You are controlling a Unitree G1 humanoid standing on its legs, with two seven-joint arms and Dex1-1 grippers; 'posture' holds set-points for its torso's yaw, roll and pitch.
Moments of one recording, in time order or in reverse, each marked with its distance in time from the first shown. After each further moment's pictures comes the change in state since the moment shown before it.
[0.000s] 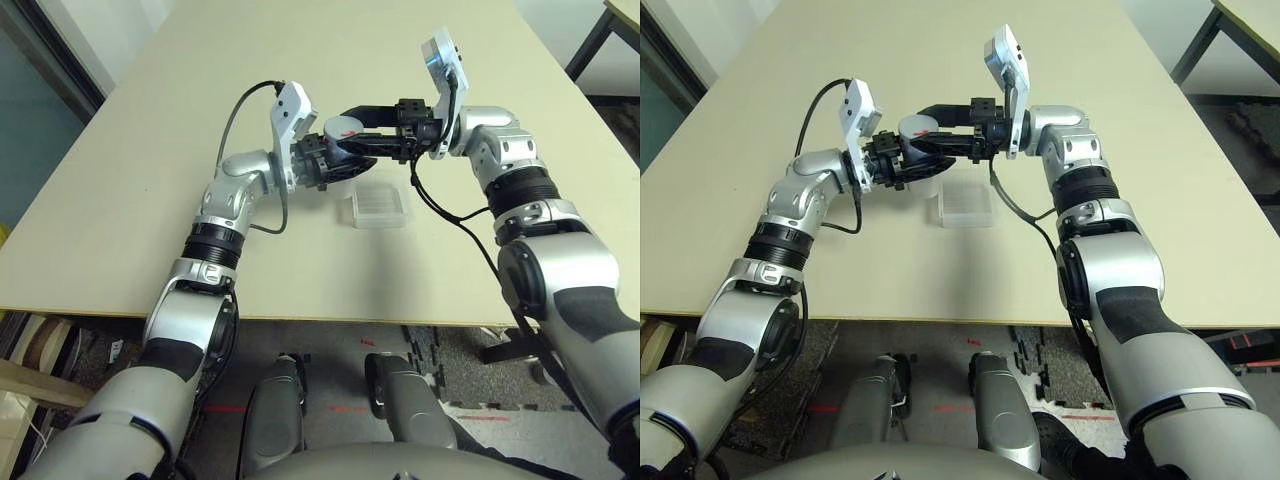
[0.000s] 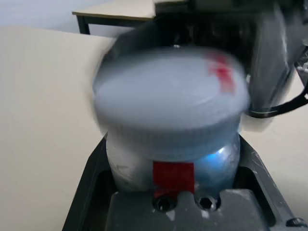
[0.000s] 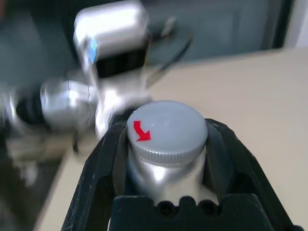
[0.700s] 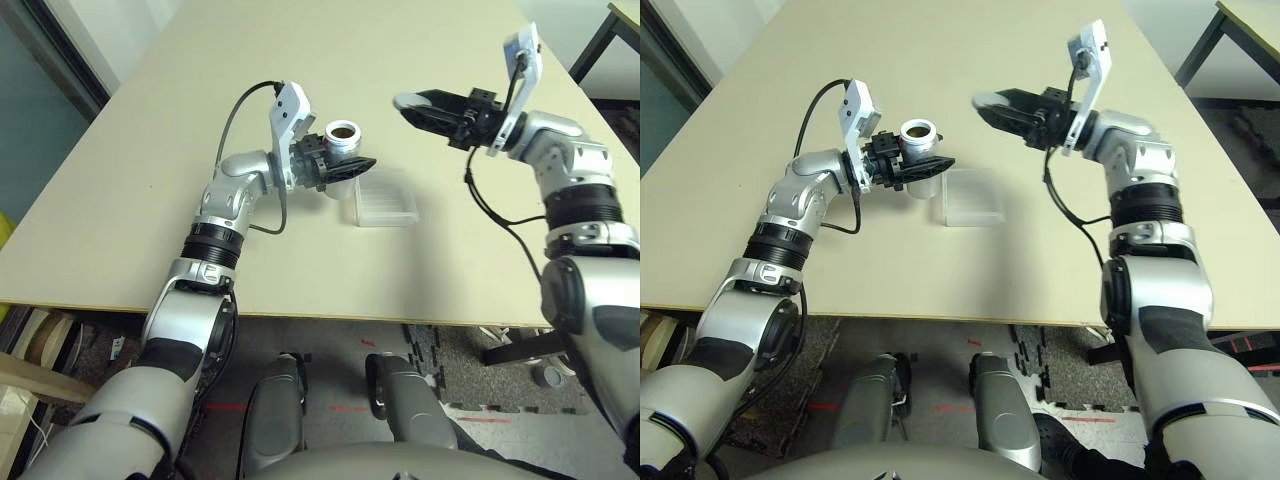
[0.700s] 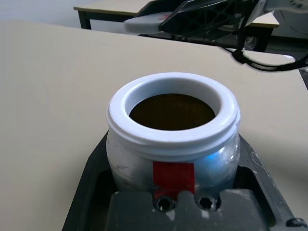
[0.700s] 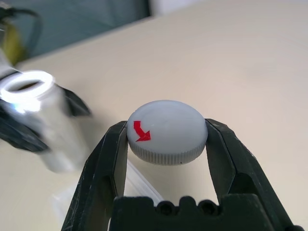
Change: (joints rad) left arm 0.000 0.006 0.005 0.034 0.000 -0.015 0.008; right arm 0.215 -0.278 0.001 -0.266 -0.064 0.132 -0.328
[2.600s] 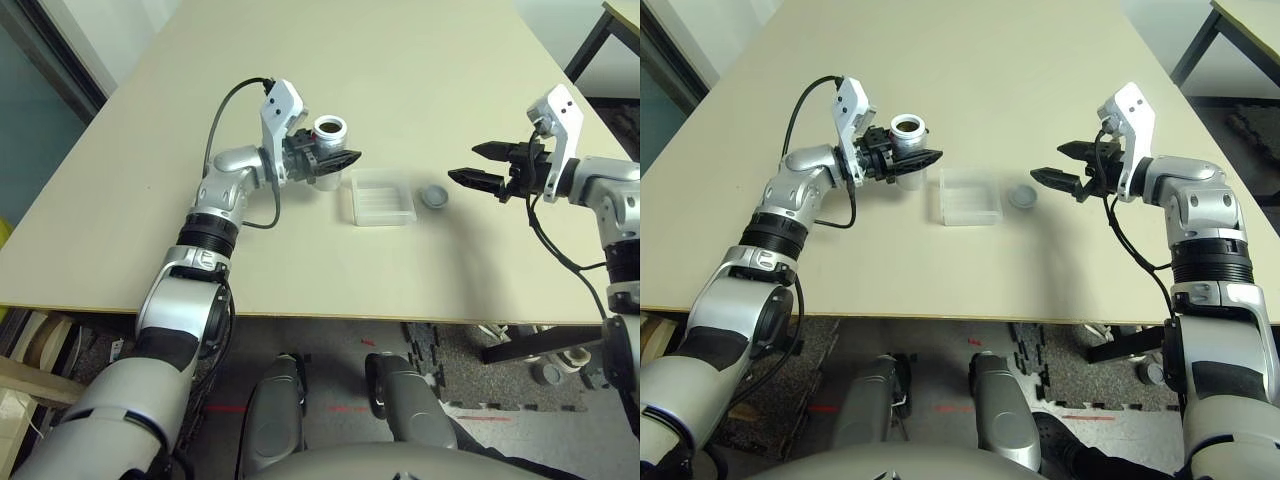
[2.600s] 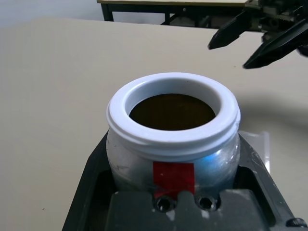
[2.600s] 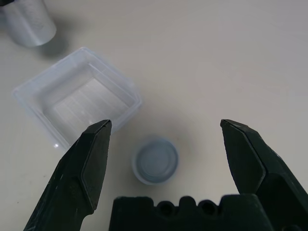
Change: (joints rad) left arm -0.076 0.035 0.004 0.180 0.073 -0.142 0.046; right arm 0.250 -0.141 0.052 -0.212 -0.039 0.062 0.028
